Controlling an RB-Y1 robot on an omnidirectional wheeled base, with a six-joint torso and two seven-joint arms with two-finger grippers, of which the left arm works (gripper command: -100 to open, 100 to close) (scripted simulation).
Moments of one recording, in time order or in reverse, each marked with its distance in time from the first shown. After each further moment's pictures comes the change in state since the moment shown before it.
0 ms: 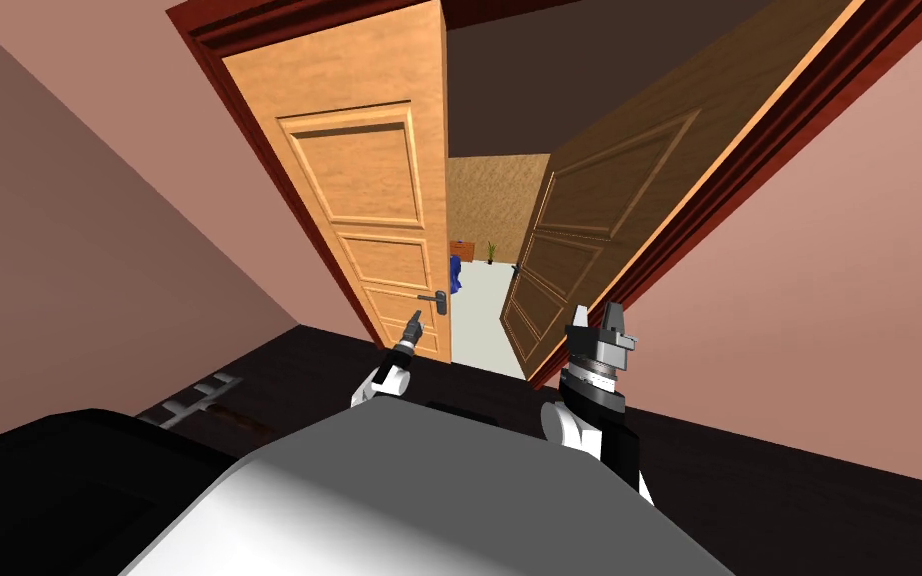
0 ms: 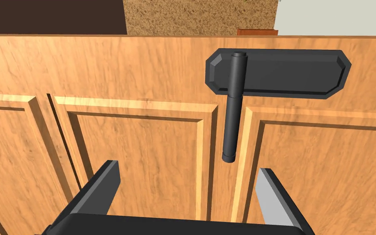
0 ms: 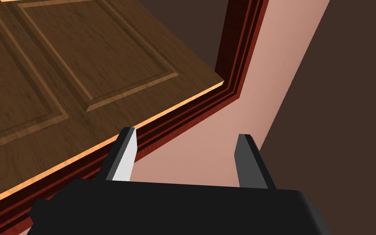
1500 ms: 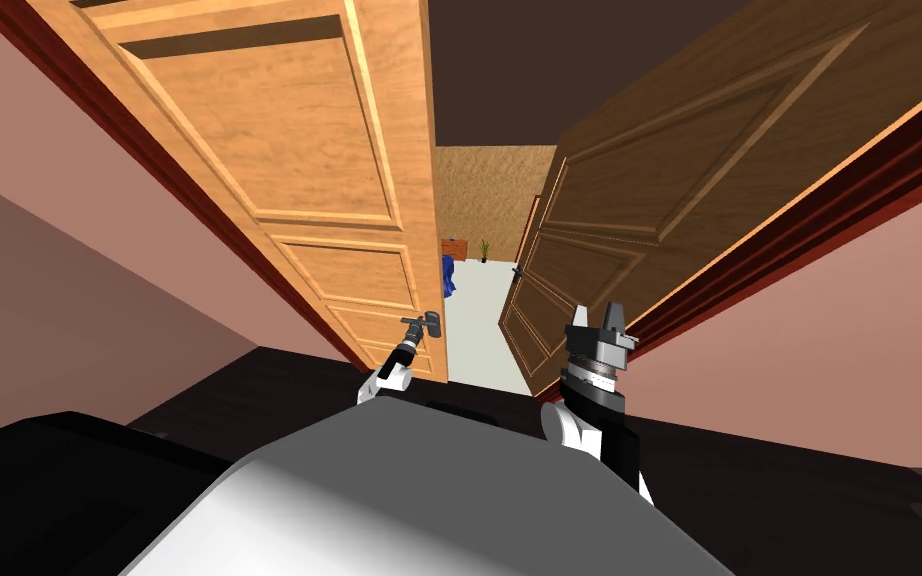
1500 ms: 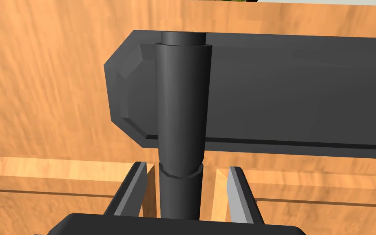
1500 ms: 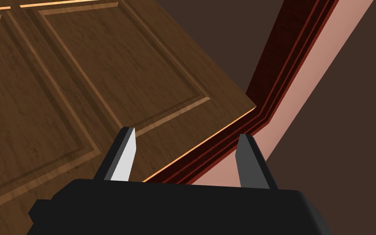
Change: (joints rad) arm -0.077 -0.001 0.012 0.144 0.022 0.017 0.010
